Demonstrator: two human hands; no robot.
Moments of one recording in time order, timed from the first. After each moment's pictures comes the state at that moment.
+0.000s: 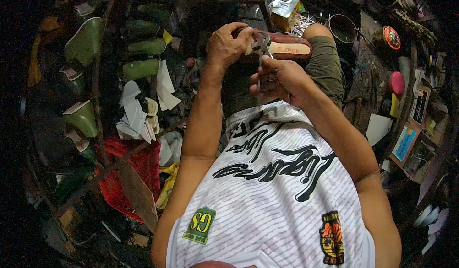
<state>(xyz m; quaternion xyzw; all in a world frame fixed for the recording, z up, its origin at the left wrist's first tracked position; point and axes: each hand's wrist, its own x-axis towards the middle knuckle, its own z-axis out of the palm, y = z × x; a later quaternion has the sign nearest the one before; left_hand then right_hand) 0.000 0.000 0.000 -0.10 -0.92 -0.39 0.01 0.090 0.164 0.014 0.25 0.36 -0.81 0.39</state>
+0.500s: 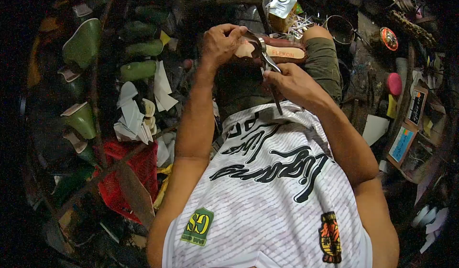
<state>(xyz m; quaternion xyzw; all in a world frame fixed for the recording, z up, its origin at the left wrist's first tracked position) -0.012 -0.006 -0.002 -0.06 -0.92 -0.38 -0.08 0.100 0.192 0.021 0.09 0.66 -0.67 0.34</state>
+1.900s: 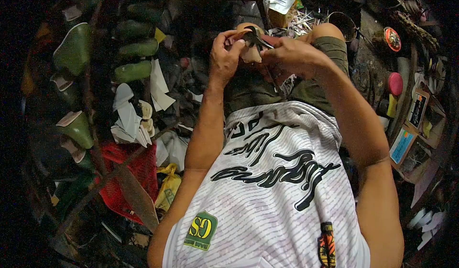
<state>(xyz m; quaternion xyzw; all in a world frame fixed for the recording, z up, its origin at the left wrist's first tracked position) 0.020 -0.013 -0.050 -0.02 -0.84 -0.55 0.01 0.032 0.185 0.026 0.09 0.63 -0.64 0.43</state>
